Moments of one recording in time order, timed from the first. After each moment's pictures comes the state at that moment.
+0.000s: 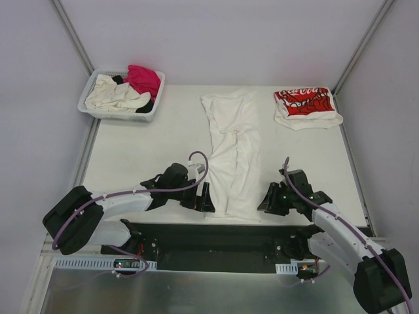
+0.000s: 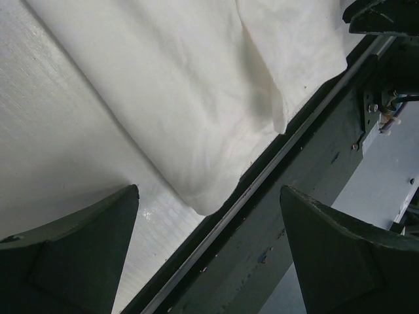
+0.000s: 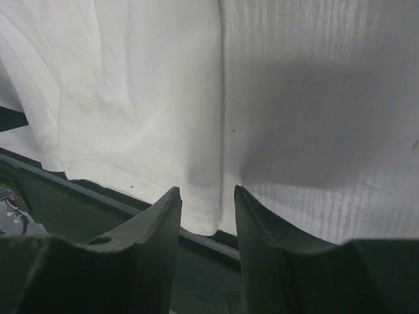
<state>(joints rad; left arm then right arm) -0.79 1.26 0.43 0.06 0.46 -0.65 0.37 0.83 0.34 -0.55 -0.32 0.63</state>
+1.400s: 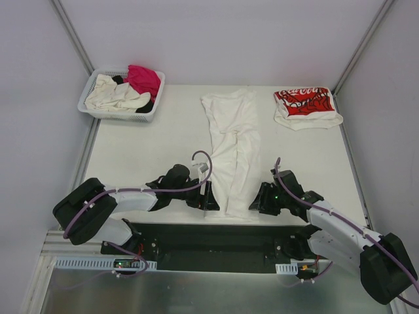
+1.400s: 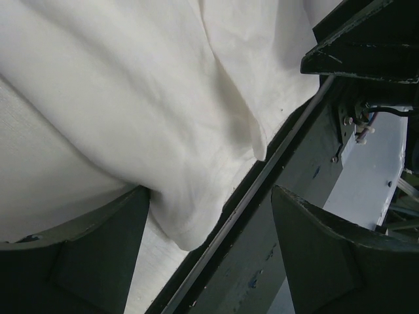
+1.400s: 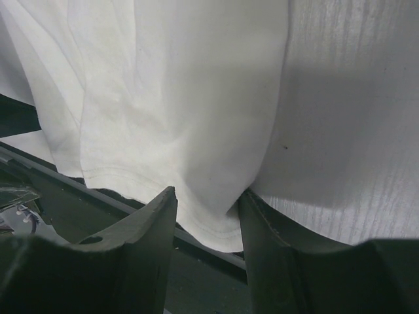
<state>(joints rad) -0.80 1.38 0.40 0.30 0.50 -0.70 0.55 0.91 0.32 -0.39 -0.25 0.78</state>
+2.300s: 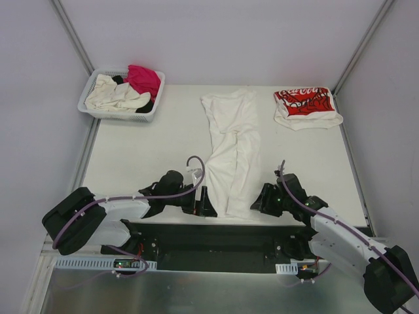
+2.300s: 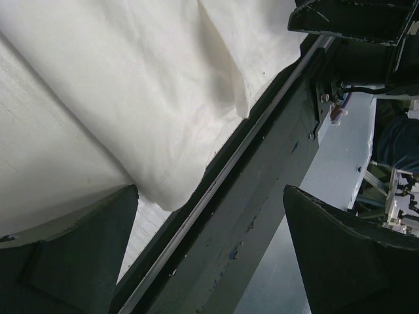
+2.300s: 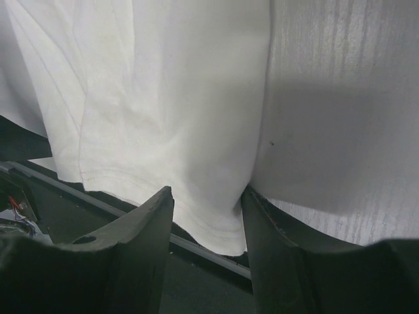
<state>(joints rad) -0.81 1.26 0.29 0.30 0.52 -0.78 0.55 0.80 0.27 -0.41 -0.21 0.79</state>
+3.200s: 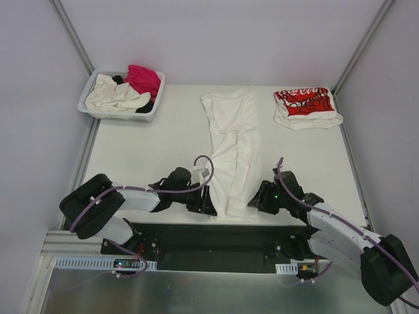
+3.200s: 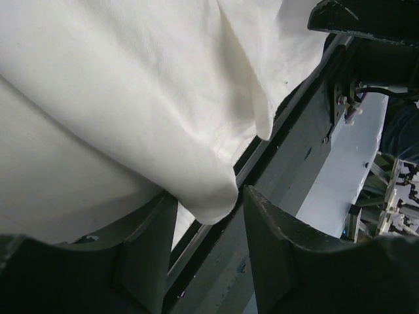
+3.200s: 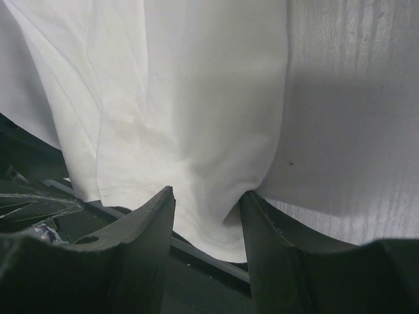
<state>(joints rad) -0.81 1.44 0.37 0.35 0.57 -0.77 0.56 0.89 0.29 -0.32 -0.21 0.86</state>
